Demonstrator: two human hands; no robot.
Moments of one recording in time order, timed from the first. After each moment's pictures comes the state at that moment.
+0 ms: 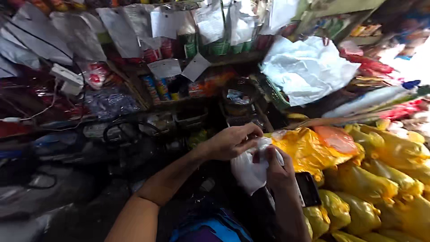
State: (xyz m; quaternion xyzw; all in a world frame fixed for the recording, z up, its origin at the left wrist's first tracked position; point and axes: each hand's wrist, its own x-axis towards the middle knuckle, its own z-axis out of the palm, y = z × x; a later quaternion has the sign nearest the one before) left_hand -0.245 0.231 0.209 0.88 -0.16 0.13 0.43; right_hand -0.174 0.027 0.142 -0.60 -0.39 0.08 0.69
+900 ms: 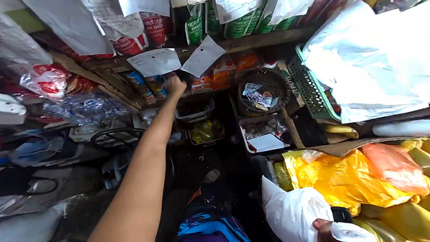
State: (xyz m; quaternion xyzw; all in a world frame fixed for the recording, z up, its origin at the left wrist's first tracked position) left_hand -0.064 0.657 0.028 0.84 0.50 0.14 0.16; right_hand -0.151 0.029 0.145 -0.65 -0.26 0.08 0.71
